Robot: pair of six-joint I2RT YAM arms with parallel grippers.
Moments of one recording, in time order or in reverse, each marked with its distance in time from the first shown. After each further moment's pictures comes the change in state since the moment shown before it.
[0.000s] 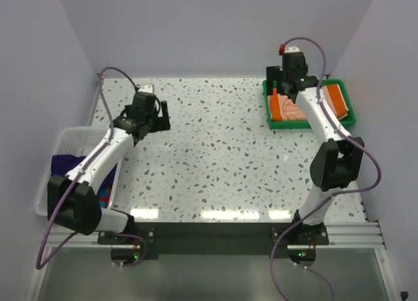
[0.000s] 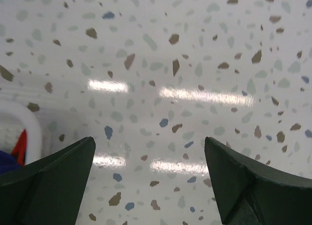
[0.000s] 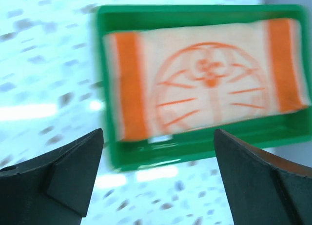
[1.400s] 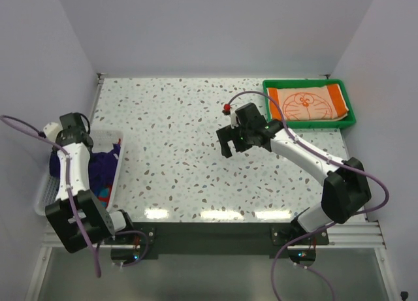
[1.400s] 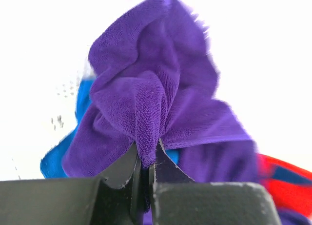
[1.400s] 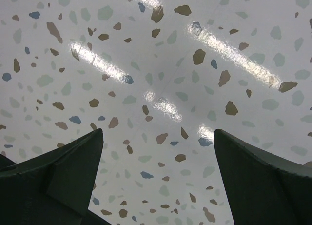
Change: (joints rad) left arm 0.784 -0.124 -0.119 -0.271 -0.328 -0.236; right arm 0.511 -0.340 -0.592 0.002 -0.429 0.156
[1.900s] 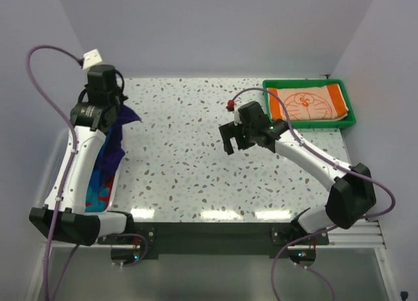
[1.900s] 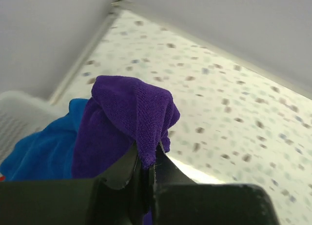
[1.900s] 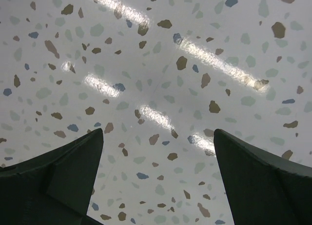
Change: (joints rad) left arm -0.546 0.000 0.523 0.043 0.085 0.142; right arm 0.000 -0.035 0.008 -0.012 0.066 0.020
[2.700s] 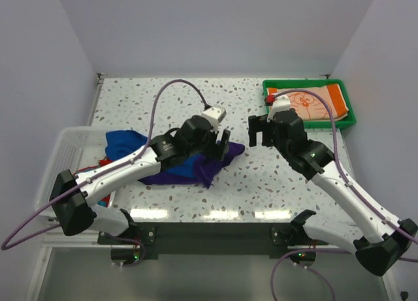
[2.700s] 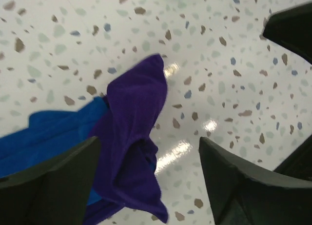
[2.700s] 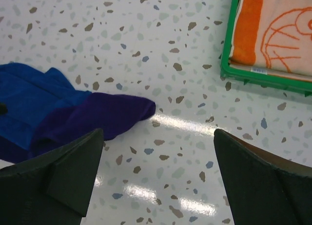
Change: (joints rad) left arm -0.803 0.126 -0.262 0.333 0.341 0.087; right arm 0.000 -0.462 -0.109 0.056 0.365 0.044
